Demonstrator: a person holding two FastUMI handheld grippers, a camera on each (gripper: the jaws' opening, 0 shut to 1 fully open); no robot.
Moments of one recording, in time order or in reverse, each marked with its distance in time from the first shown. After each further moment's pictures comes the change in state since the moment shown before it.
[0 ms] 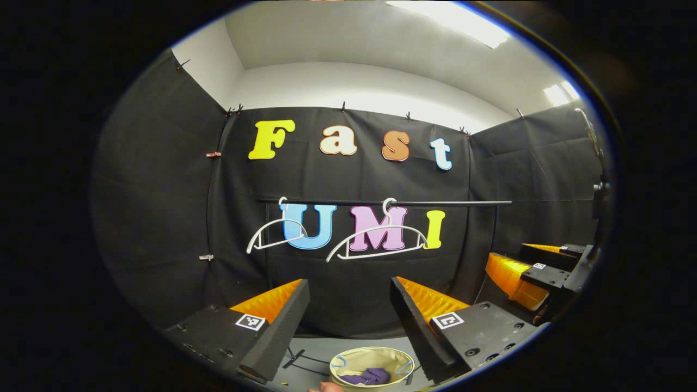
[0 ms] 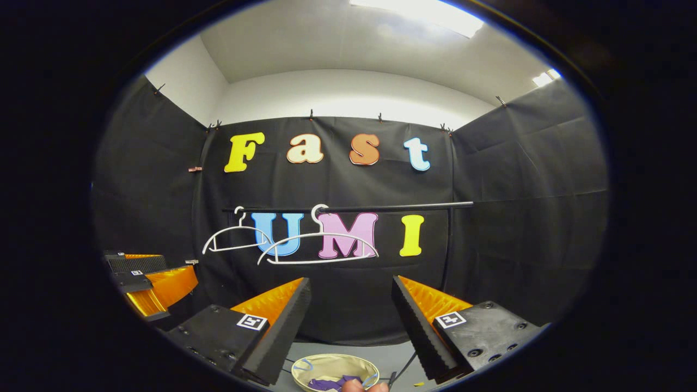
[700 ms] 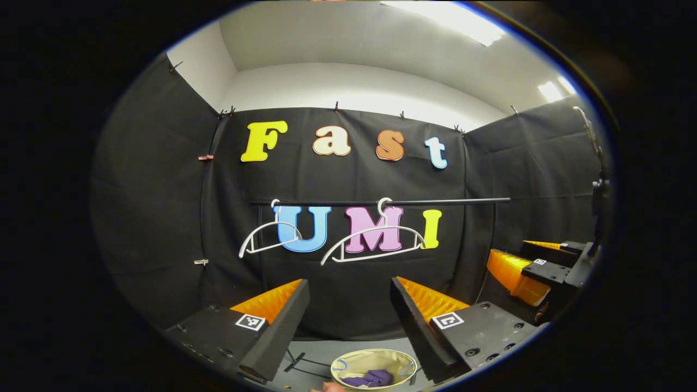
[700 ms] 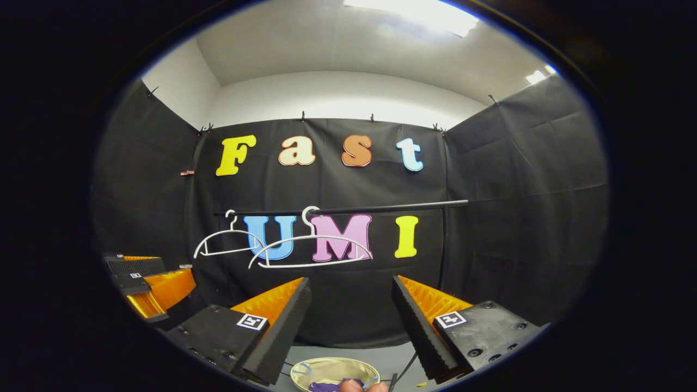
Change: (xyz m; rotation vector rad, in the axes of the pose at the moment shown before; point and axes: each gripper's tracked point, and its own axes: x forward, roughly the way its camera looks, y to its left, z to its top) left arm 0.016 -0.002 -0.001 0.014 -0.006 -0.021; right arm 0.014 -0.005 0.001 0.016 -0.022 -0.021
